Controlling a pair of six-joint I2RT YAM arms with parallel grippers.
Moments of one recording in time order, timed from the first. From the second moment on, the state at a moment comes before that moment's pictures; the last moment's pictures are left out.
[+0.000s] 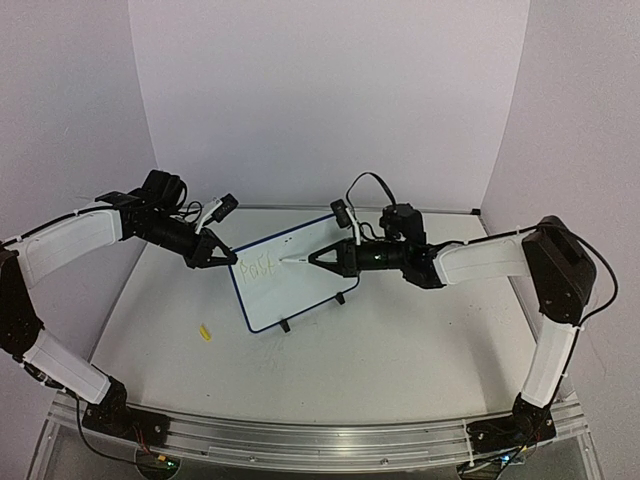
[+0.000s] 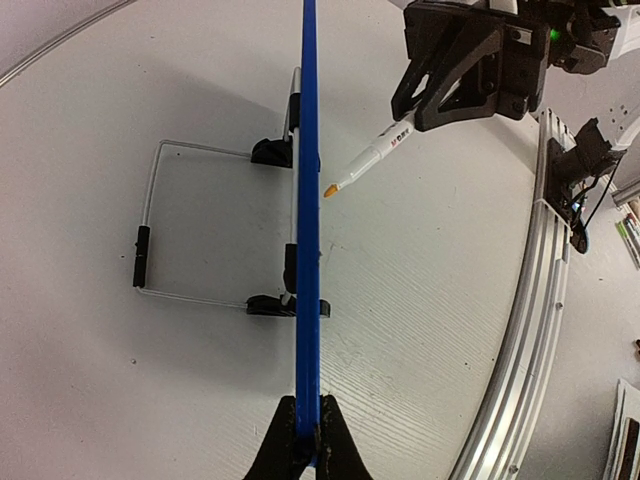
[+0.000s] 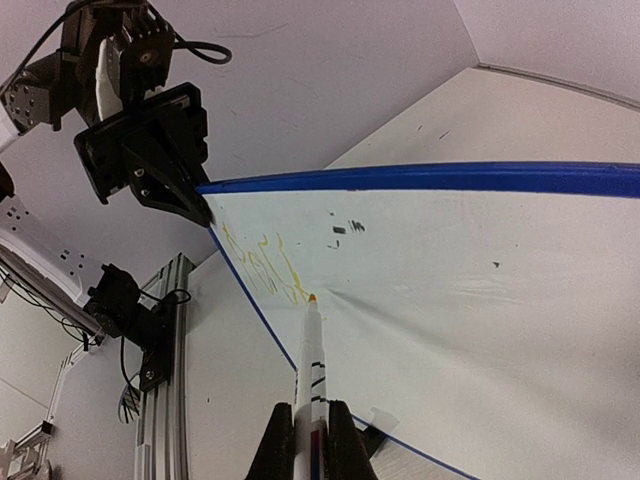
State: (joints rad) left arm -0.39 1.42 1.16 -0.65 0.68 0.29; right arm 0.69 1.89 1.14 0.48 -0.70 0.38
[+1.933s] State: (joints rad) left arm -0.39 1.42 1.17 -0.65 0.68 0.28; right arm 0.70 1.91 1.16 0.48 -0.64 0.41
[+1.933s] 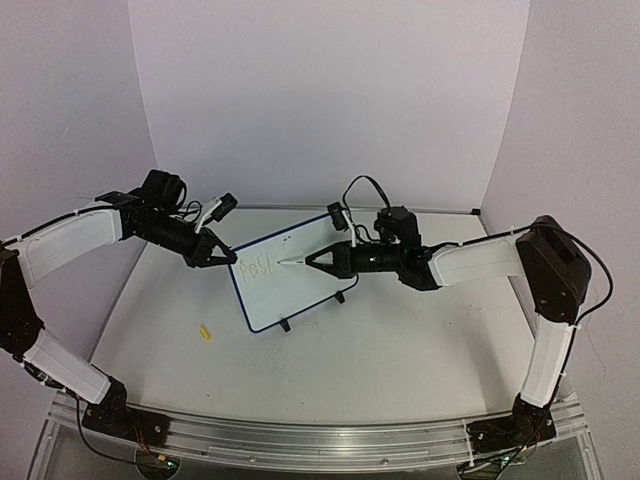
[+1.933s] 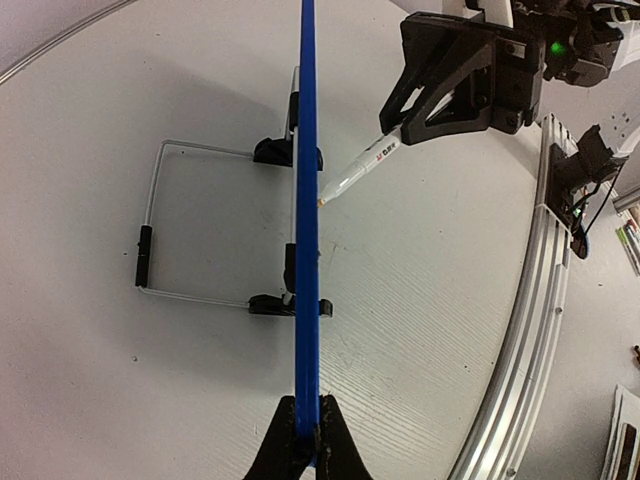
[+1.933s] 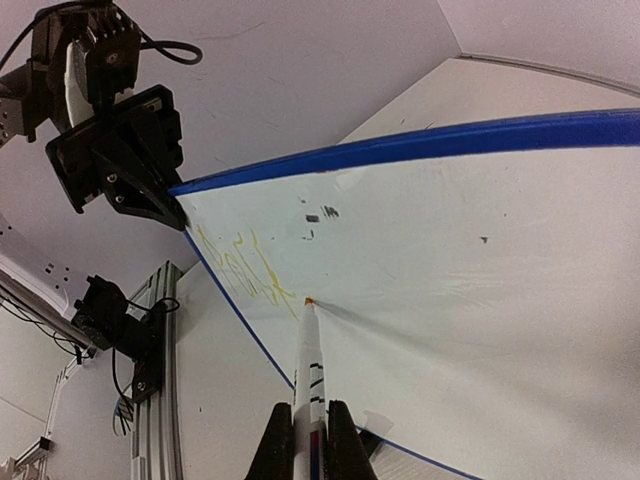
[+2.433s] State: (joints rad) left arm -0.39 1.42 1.17 -0.65 0.68 0.28; right arm 0.71 1.91 1.15 0.52 -0.63 0.42
